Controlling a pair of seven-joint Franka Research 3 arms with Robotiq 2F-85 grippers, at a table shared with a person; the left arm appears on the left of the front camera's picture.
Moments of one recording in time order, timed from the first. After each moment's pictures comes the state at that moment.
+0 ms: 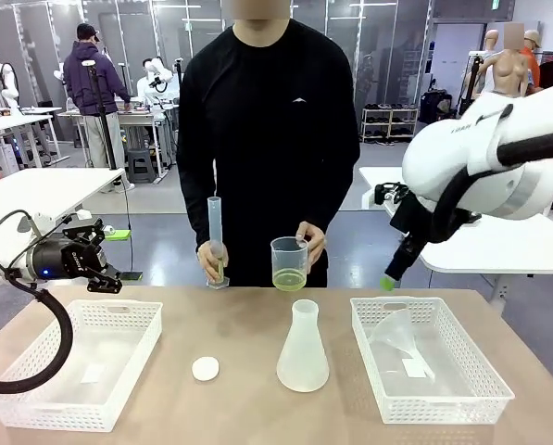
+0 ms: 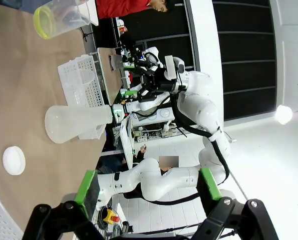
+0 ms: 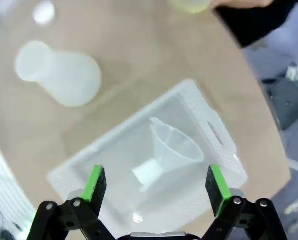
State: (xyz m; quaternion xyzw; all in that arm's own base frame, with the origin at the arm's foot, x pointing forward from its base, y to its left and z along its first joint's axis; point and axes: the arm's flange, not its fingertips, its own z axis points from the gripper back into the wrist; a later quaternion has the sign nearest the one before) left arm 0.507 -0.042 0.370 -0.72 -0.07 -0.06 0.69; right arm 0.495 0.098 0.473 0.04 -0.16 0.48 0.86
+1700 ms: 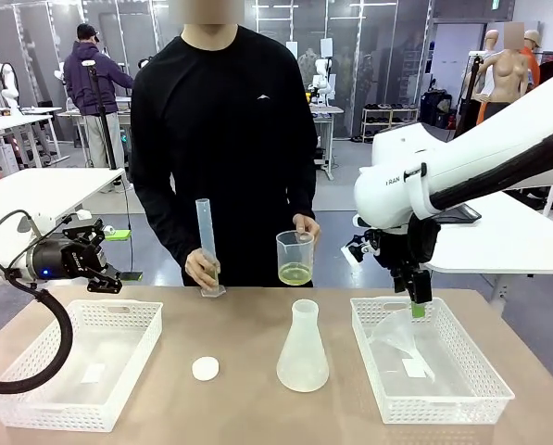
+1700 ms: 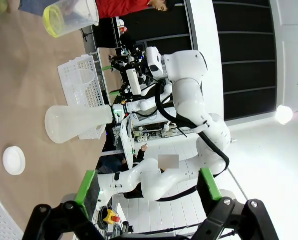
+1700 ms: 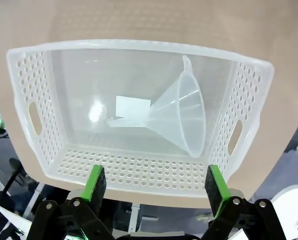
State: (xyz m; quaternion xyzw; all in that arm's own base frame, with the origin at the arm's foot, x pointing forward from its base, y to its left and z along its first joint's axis) left arm 0.506 -0.042 0.370 -0.72 -0.07 -0.06 0.69; right arm 0.546 0.130 0.409 -0.04 0.09 0.73 0.68
